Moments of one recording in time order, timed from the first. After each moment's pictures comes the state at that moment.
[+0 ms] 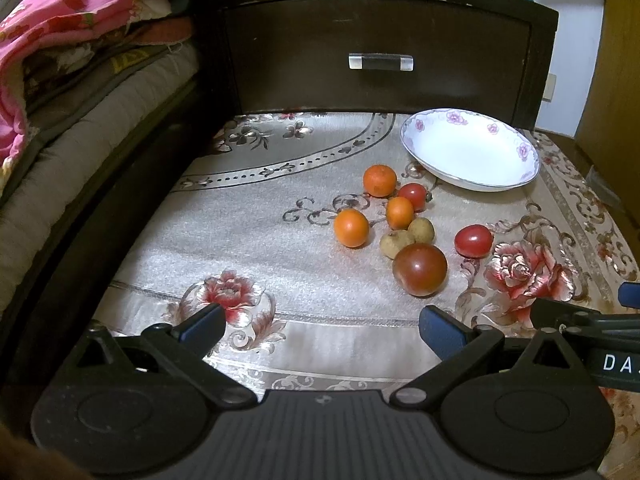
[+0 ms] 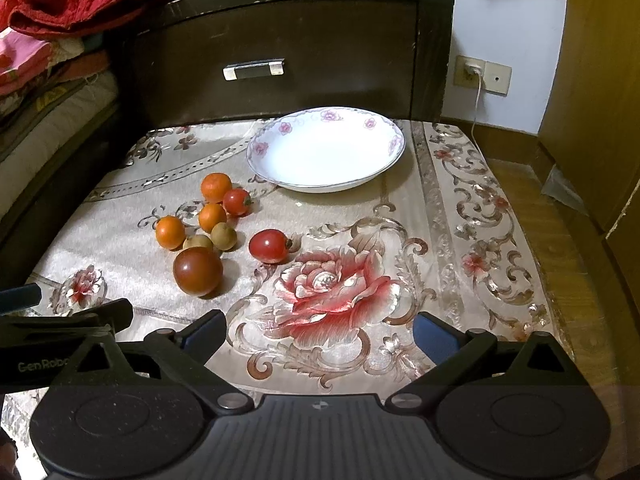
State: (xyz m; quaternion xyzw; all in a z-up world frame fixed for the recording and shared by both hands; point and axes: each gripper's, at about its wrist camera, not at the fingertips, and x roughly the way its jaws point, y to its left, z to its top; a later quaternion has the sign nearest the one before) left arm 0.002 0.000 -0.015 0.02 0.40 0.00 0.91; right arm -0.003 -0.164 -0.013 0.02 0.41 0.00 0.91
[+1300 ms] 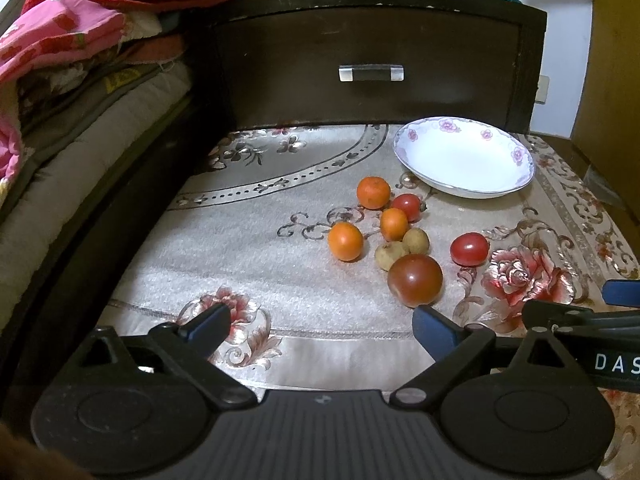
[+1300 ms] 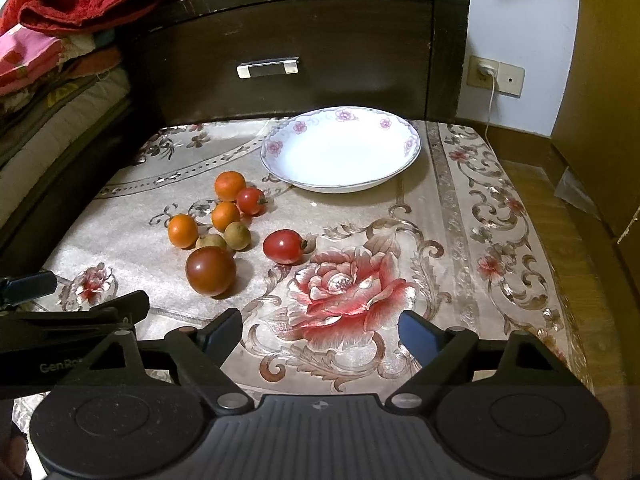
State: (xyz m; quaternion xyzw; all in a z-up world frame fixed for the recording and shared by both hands) left arm 0.004 -0.008 -0.014 0.04 0.38 -0.01 0.92; right arm 0.000 -0.161 -0.014 0.02 0.42 0.02 0.91
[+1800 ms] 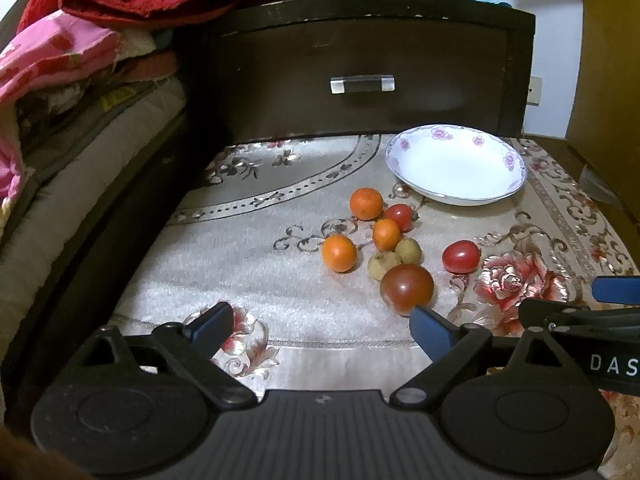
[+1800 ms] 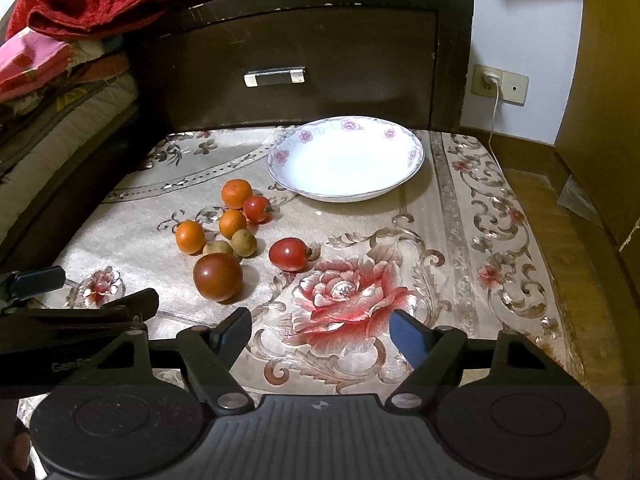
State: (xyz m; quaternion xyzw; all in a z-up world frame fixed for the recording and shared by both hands) left arm 0.001 -0.016 -0.007 0.05 0.37 -0.01 0.93; right arm -0.004 -0.161 -0.007 0.02 0.41 0.03 0.91
